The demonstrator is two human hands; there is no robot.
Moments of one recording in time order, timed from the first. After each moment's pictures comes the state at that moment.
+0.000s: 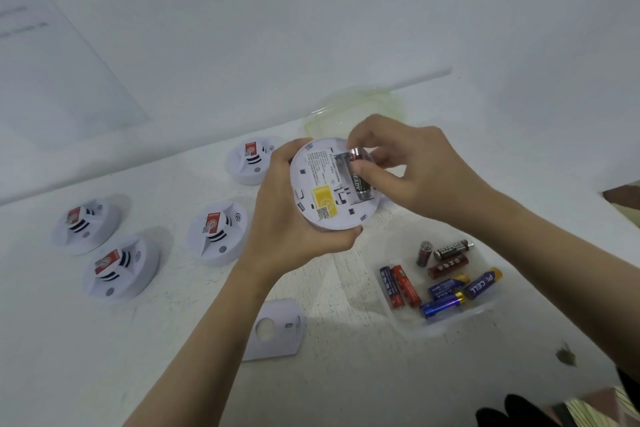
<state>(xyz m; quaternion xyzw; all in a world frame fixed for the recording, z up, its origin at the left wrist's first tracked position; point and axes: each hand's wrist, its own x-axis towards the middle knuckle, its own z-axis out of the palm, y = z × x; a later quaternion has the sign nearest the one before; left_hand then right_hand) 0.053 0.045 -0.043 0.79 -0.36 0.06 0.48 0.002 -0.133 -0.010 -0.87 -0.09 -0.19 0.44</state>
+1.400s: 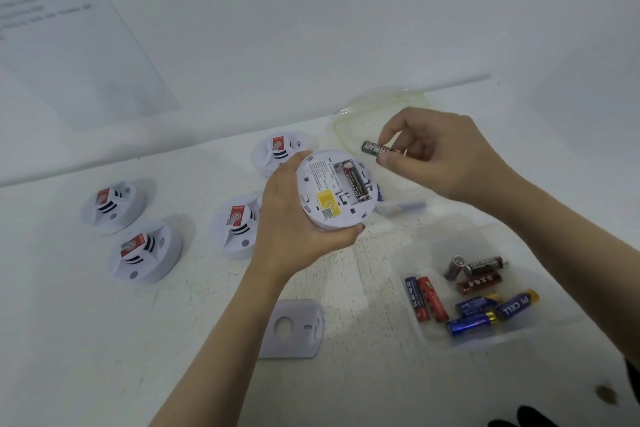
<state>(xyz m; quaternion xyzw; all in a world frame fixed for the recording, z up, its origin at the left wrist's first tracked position) 0.069 0.068 -0.065 0.87 -0.24 0.08 0.43 0.032 -0.139 -0.008 -0.88 -0.05 -0.15 0.46</state>
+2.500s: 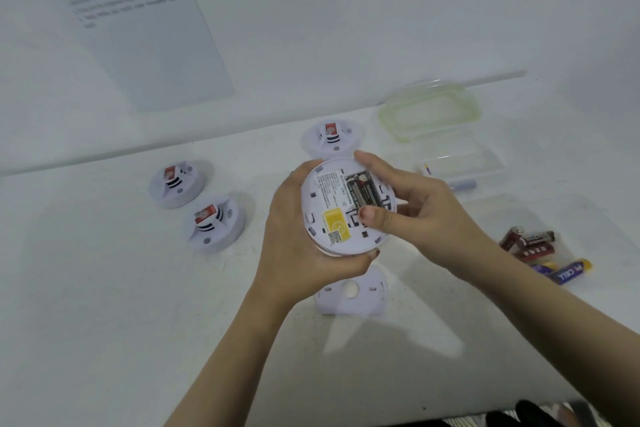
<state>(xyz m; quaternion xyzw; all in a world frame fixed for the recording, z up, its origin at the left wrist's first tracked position) 0.017 0.160 -0.031 0.81 -0.32 0.12 0.48 -0.018 -0.009 -0.029 -0.70 -0.07 -0.05 0.71</state>
